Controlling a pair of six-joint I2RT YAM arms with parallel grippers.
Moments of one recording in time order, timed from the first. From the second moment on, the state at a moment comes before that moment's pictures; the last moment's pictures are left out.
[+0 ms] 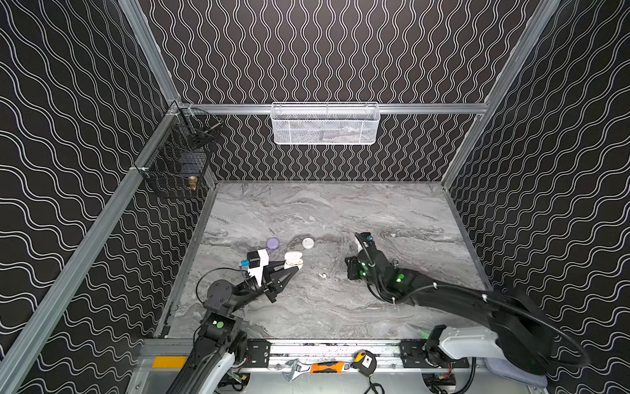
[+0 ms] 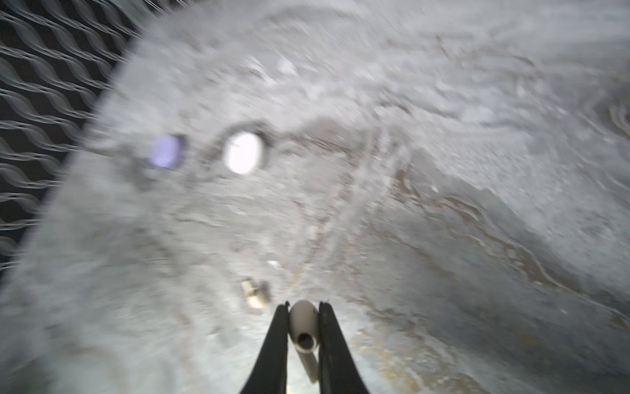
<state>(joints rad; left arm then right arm) -0.33 0.36 0.18 0.42 0.74 -0.36 0.90 1.22 0.62 0.02 0.22 0.65</state>
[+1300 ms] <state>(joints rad) -0.33 0.36 0.10 0.97 0.85 -0.57 1.35 1.22 0.66 0.95 0.07 0.42</state>
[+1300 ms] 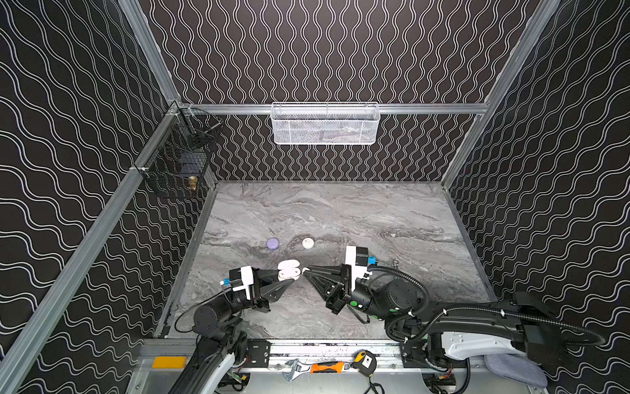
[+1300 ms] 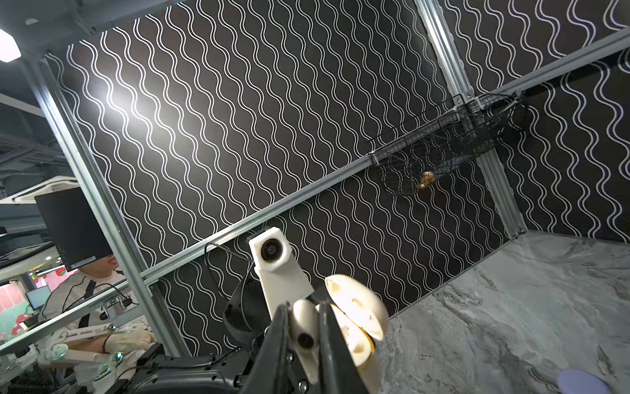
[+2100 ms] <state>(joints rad) -0.33 0.30 0.10 0.99 0.87 -0.60 1.36 1.37 0.68 1.14 0.08 0.36</state>
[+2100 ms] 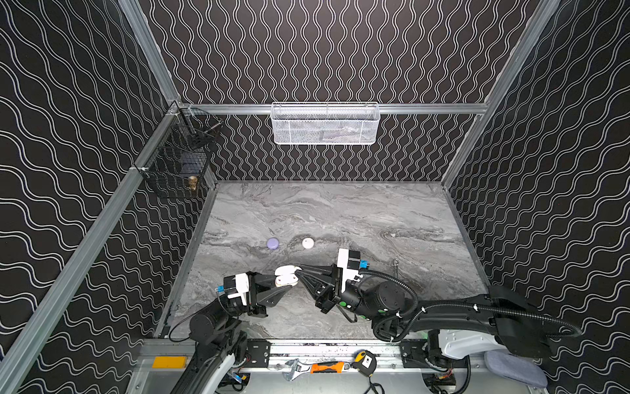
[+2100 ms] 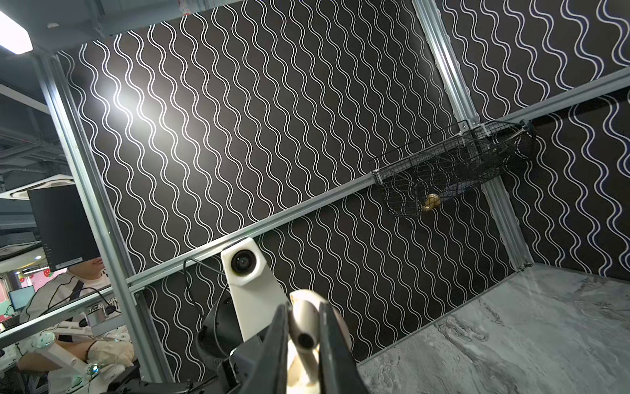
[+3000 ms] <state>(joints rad) -0.33 0.20 0.12 0.87 0.84 -0.59 1.36 1.45 0.65 1.31 0.10 0.37</state>
